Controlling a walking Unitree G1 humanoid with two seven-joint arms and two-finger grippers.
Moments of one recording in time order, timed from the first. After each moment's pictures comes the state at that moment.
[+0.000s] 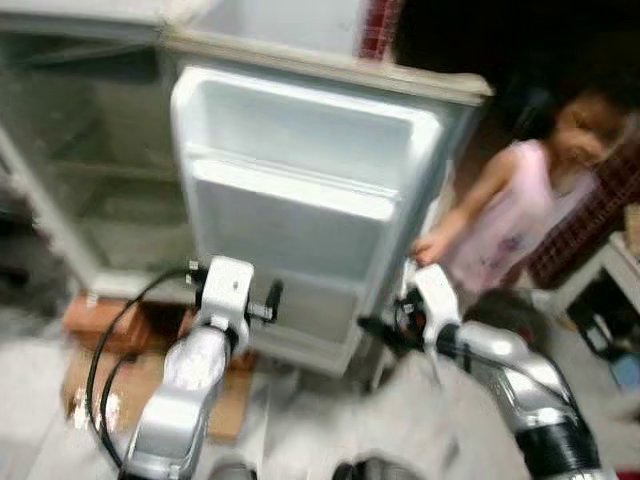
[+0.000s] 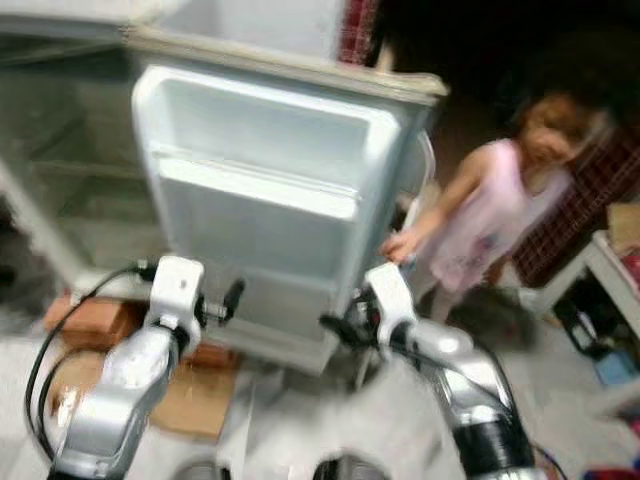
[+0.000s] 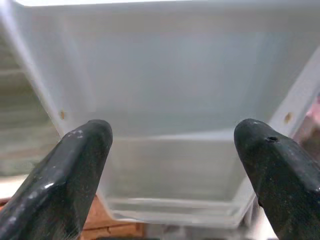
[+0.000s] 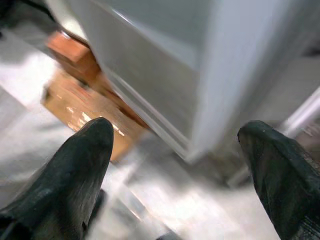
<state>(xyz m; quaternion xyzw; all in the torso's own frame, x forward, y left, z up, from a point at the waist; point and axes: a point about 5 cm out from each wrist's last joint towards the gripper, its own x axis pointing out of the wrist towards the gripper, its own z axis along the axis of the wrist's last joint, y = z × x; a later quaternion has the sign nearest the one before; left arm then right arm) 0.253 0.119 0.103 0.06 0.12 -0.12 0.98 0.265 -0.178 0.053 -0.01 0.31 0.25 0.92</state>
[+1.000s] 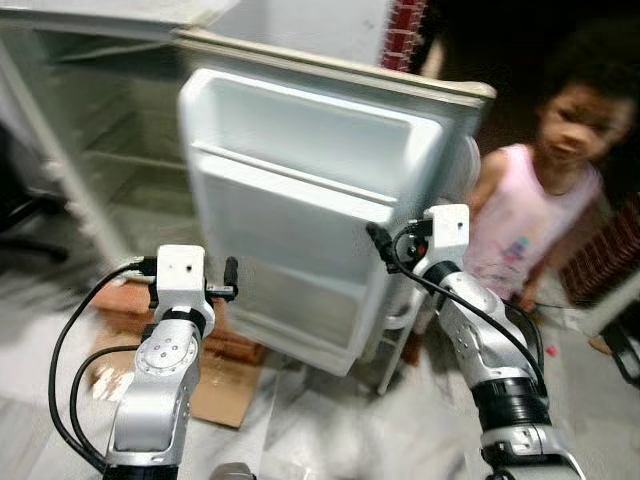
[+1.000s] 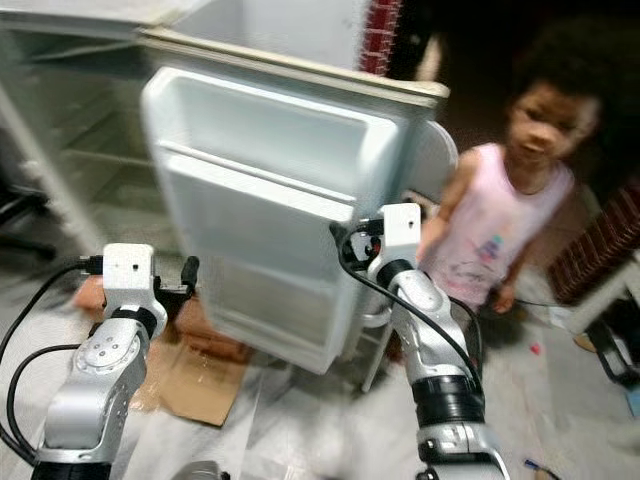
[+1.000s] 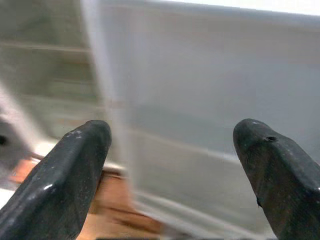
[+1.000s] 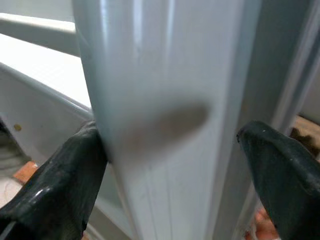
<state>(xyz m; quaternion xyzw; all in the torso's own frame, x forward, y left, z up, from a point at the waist) 0.257 0.134 0.100 0.00 0.13 0.00 0.99 0.322 -0.138 0.111 0.04 0.08 0.15 0.98</state>
